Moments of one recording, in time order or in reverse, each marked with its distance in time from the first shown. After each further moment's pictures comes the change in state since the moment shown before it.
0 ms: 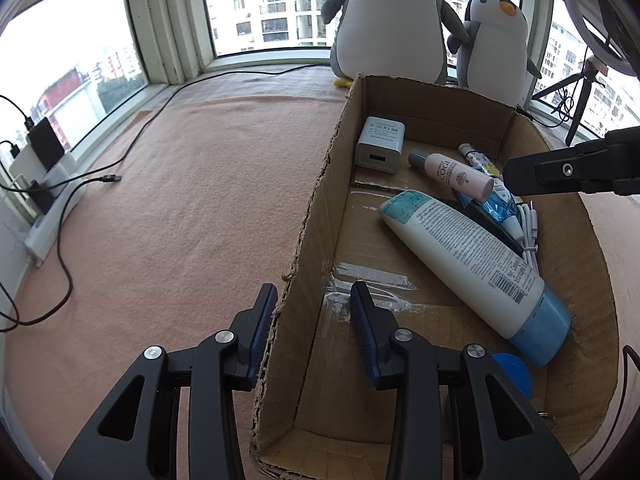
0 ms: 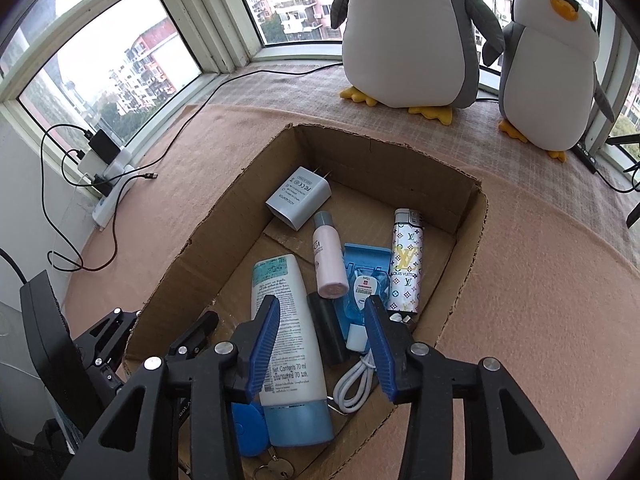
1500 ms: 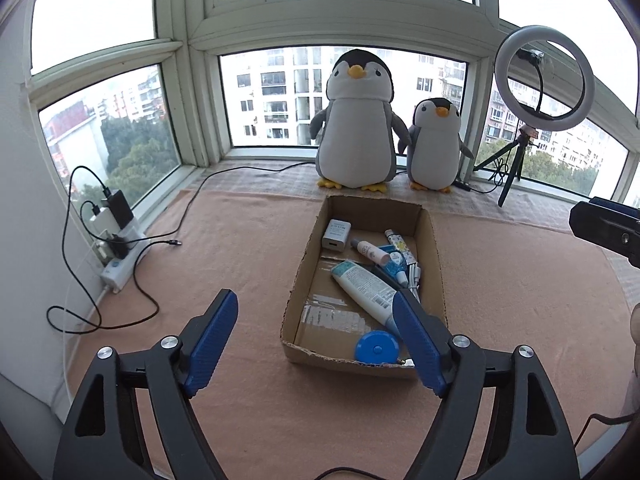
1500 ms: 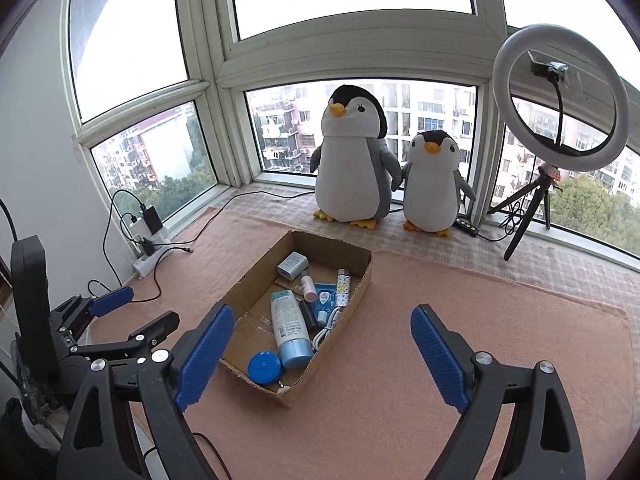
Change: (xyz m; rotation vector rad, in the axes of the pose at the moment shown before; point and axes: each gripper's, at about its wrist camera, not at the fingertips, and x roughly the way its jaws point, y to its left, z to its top) left arm -0.186 -0.017 -0.001 0.001 -0.217 -0.015; right arm -0.216 0.025 -0.112 -0.012 -0.449 -0.138
